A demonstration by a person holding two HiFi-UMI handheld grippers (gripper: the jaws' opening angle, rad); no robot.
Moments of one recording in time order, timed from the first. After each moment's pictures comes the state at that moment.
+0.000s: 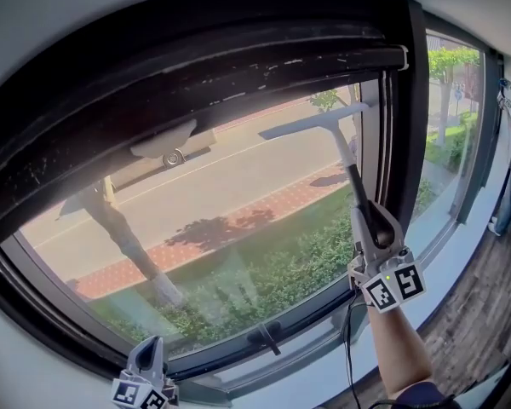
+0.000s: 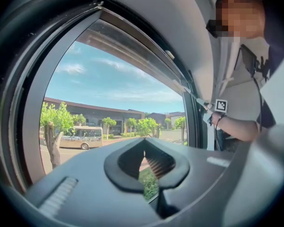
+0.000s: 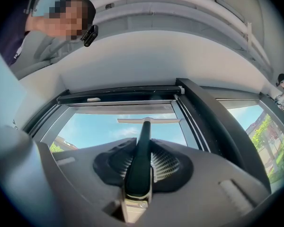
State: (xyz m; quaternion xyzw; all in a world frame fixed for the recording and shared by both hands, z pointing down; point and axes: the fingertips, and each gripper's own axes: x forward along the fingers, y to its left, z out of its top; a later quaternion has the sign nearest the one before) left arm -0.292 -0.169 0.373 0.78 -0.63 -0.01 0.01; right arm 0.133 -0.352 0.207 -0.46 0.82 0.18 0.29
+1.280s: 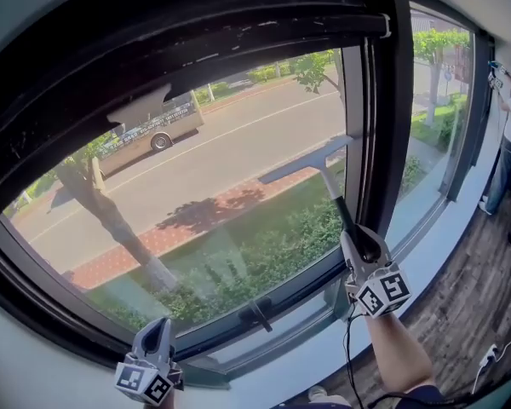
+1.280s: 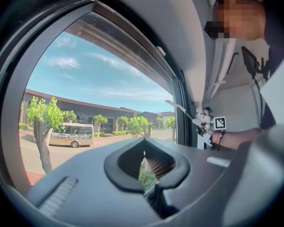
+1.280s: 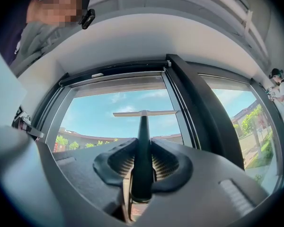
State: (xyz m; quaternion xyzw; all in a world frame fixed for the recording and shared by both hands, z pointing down) left arm -0.256 -0.174 0.385 0.81 -0.59 0.00 0.01; right arm 0.142 -0.344 0.350 -0.49 0.85 0.08 0.18
